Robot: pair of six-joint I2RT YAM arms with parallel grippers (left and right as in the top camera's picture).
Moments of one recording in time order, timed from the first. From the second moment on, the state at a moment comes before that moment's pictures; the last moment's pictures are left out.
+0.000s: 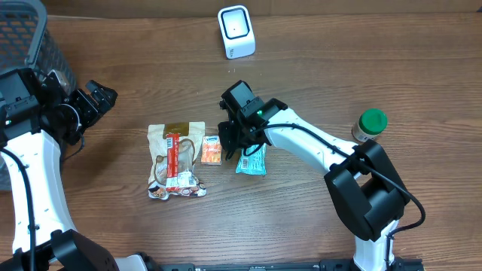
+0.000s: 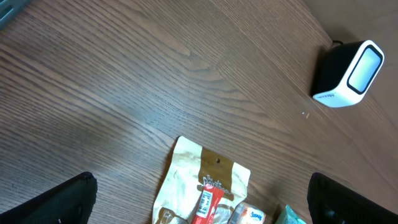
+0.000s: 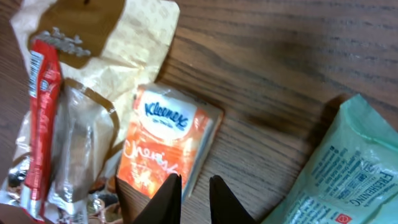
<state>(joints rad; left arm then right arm) 0.45 1.52 1.30 -0.82 0.41 -0.34 0.67 2.02 1.43 -0.61 -0.29 0.46</state>
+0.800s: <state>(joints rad) 0.45 1.52 1.30 -0.82 0.41 -0.34 0.73 2.02 1.42 -0.56 -0.30 0.53</state>
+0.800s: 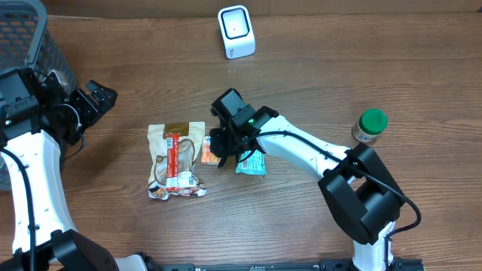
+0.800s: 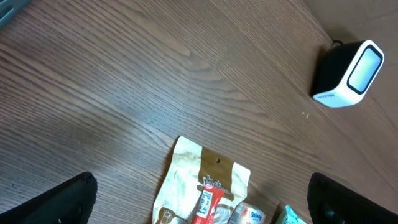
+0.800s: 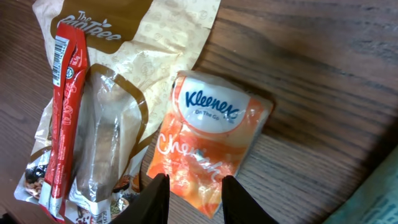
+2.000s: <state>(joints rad) 0.45 1.52 1.30 -0.82 0.41 -0.34 0.74 2.02 1.32 -0.43 -0.24 0.68</state>
